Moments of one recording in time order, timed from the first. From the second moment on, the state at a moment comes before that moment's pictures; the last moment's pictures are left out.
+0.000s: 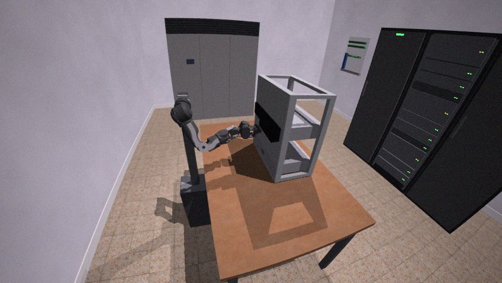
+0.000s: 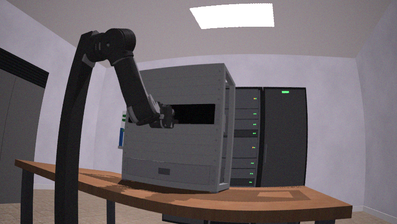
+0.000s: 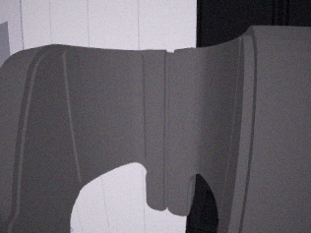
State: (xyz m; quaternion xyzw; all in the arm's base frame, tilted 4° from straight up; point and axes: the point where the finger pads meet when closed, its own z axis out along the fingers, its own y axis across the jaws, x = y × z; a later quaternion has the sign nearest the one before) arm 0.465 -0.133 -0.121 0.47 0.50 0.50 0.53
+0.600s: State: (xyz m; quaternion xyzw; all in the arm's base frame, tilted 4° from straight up) arm 0.475 -0.136 -0.122 0.48 0.50 0.49 0.53
